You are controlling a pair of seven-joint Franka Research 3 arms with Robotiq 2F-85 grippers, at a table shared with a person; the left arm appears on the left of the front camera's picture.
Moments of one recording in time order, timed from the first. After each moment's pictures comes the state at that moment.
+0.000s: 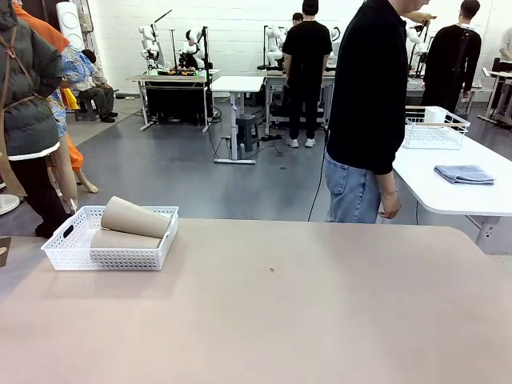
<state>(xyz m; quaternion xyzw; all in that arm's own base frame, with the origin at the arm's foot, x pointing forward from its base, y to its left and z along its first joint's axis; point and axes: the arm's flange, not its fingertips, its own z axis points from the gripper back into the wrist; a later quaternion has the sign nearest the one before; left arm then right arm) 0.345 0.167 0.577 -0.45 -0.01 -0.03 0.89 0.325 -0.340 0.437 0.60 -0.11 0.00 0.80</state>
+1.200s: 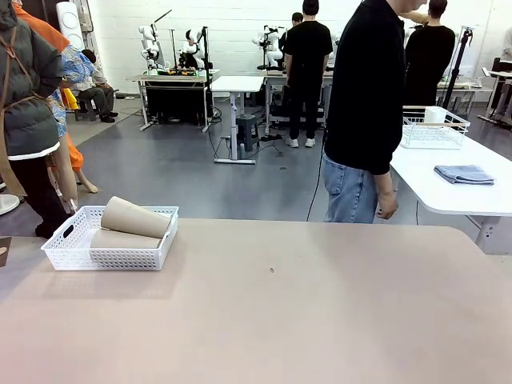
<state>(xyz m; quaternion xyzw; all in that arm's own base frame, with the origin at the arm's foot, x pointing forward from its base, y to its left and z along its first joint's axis) 0.300 0.333 0.557 -0.57 -0.15 0.06 0.81 0.325 -0.340 0.438 0.60 -0.11 0.00 0.80</state>
